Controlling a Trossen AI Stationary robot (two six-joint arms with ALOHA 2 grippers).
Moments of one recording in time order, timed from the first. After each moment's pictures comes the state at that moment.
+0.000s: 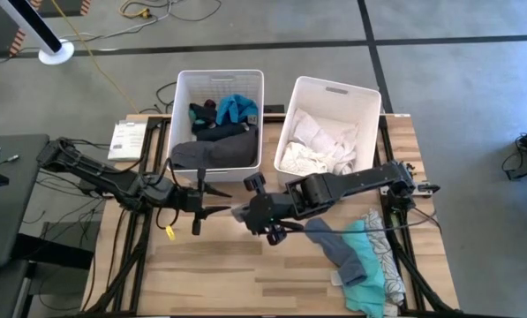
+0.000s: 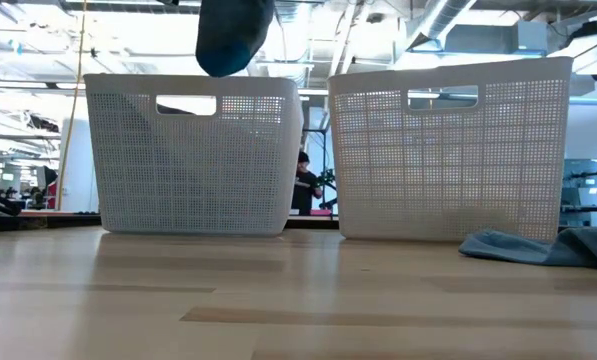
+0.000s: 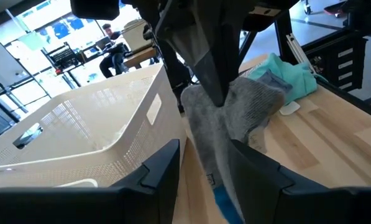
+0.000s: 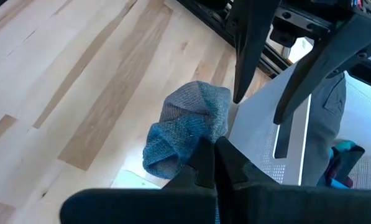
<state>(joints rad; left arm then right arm) -0.33 0.95 0.67 0.16 -0.35 0.37 0.28 2.01 2.19 -1.00 0.31 -0.40</state>
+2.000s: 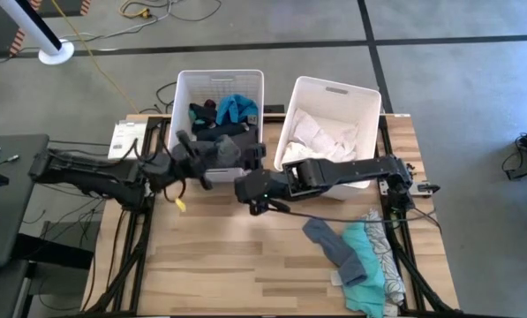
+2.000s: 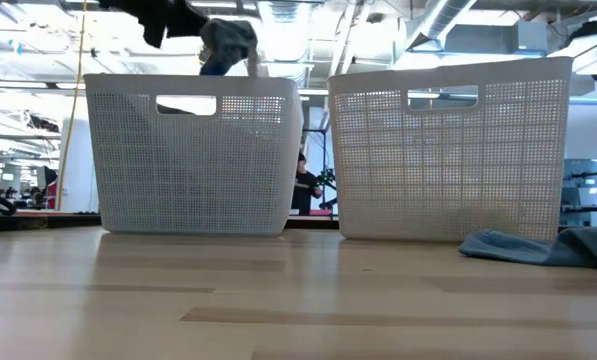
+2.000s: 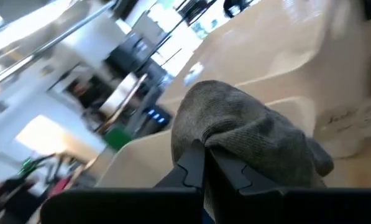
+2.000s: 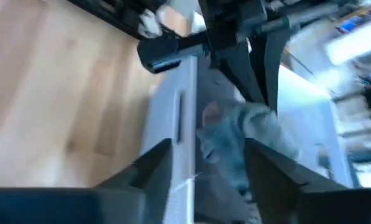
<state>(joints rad) -0.10 0.89 0.67 0.17 -0.73 0.74 0.19 2.01 2.19 -0.86 0.56 -0.41</state>
